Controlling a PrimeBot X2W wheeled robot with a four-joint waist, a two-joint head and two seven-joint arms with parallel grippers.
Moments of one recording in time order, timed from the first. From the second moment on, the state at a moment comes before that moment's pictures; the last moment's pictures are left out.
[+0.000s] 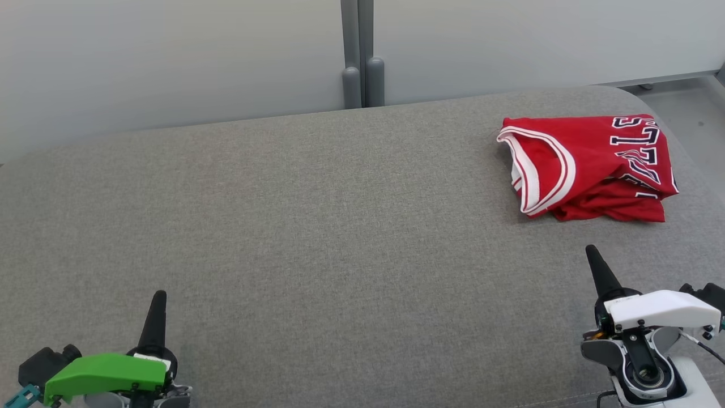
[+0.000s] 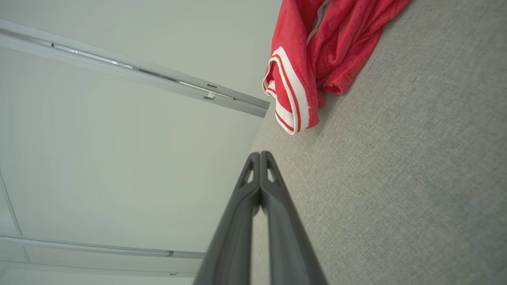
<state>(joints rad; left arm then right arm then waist) 0.02 0.05 -0.01 0.20 -1.26 -0.04 -0.02 -0.04 -0.08 0.04 0.29 1.25 0.04 -0.01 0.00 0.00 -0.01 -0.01</state>
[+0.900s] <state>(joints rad) -0.03 0.05 0.03 0.25 -1.58 -0.10 0.06 -0.05 -0.06 -0.09 0.29 1.57 0.11 0.08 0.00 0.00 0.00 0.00</state>
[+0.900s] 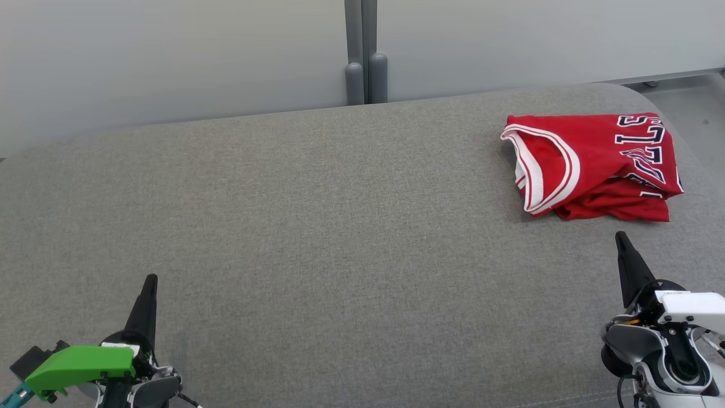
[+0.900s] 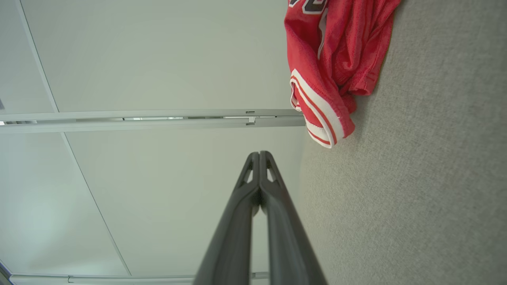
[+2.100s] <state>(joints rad) -0.05 0.05 0.04 0.28 -1.63 -0.12 0.08 -0.05 -0.06 -0.11 0.29 1.61 0.12 0.09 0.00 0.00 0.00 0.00</state>
